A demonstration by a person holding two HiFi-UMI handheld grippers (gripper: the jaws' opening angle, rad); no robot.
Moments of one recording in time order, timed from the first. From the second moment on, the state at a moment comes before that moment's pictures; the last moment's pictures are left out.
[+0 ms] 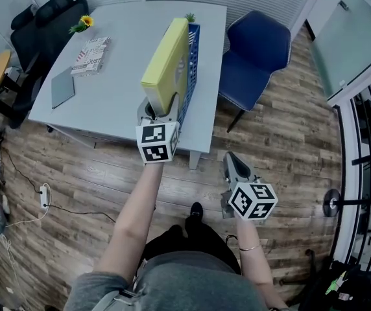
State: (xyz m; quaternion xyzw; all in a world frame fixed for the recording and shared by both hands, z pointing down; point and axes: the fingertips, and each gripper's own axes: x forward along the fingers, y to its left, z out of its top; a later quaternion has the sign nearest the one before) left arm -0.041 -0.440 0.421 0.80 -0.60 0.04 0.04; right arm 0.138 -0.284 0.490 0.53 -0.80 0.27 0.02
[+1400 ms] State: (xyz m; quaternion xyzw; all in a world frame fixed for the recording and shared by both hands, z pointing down) left arm -0.067 -0.308 0.512 0.80 -0.56 0.12 0.15; right arm 0.081 -0.250 0.488 0.49 -0.83 0.25 0.05
